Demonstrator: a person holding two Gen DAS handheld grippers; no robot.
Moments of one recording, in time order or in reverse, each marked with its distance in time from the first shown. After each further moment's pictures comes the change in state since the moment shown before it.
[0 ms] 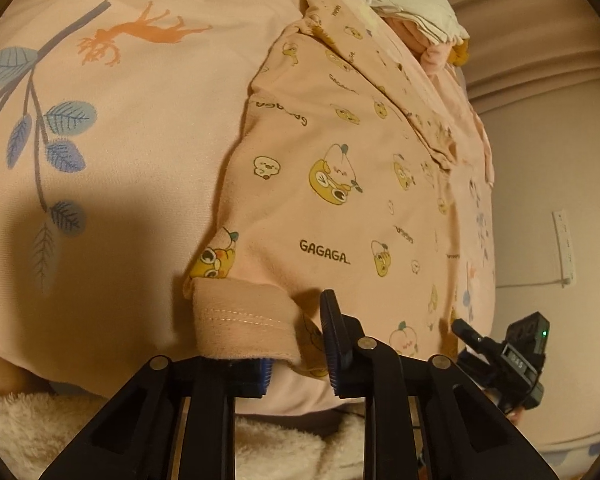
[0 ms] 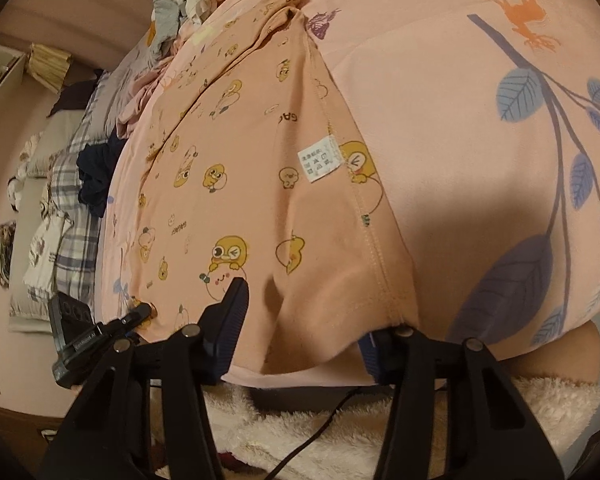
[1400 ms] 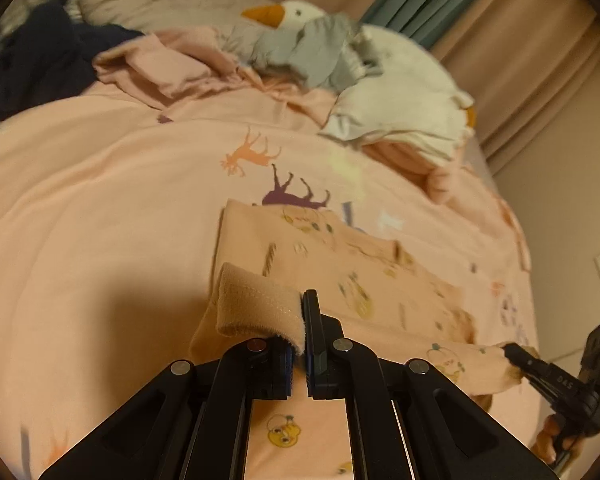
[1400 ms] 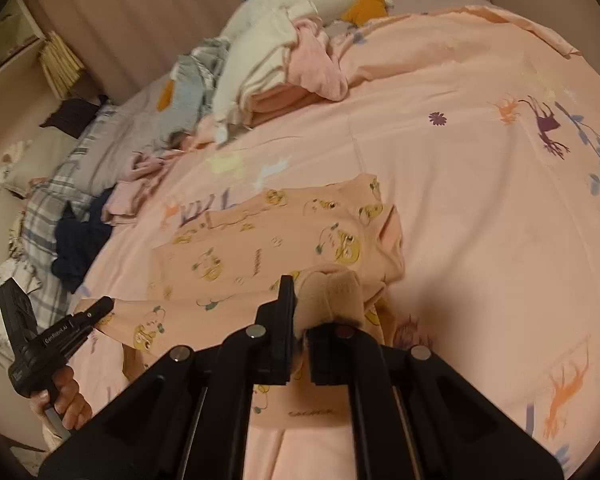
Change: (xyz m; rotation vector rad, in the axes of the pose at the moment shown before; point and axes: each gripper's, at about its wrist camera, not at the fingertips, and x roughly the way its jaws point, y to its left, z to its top) left arm 0.024 -0.097 0.237 0.156 -0.303 0.187; right arm 0.014 0.115 0.232 -0.229 -0.250 -0.171
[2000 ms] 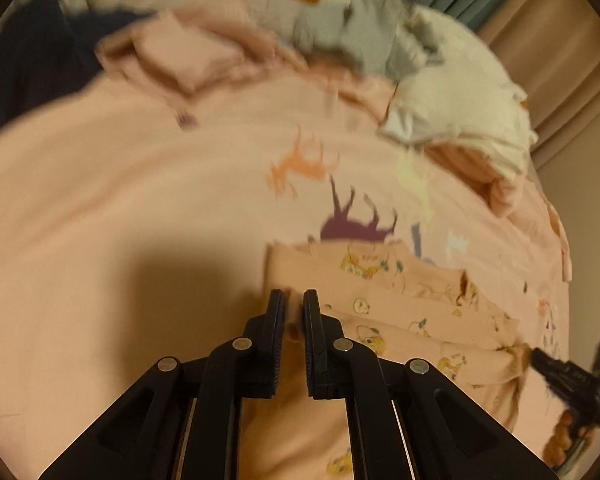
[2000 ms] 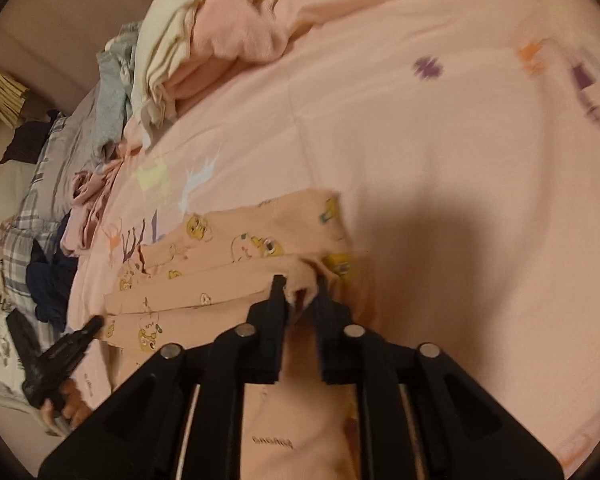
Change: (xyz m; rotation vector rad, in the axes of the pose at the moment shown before) left arm 0.015 0.024 0.036 -0.002 0.026 0.141; right arm 0.070 -0.051 0.058 0.148 0.140 -0.046
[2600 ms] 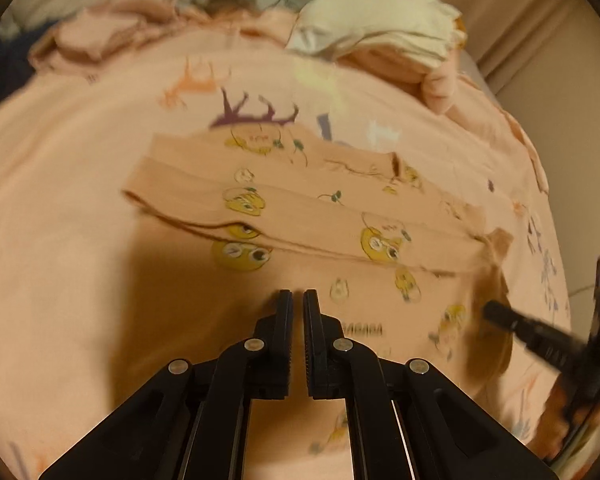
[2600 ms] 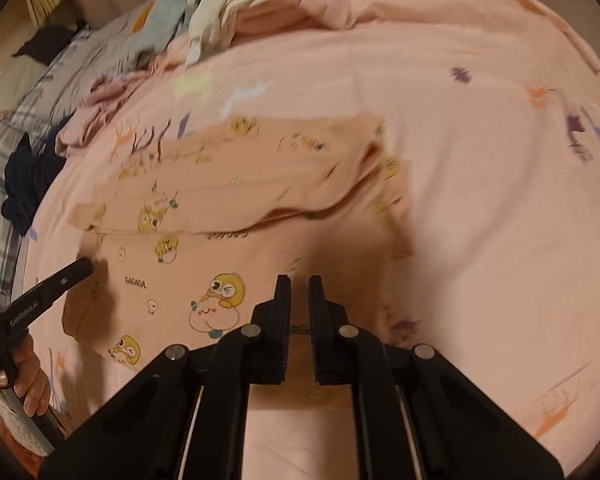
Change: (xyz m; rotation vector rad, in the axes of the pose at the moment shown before) left arm 0.042 -0.065 -0.061 0.160 0.164 -0.086; right arm -0.003 0.050 -0.078 -0.283 0.054 -0.094
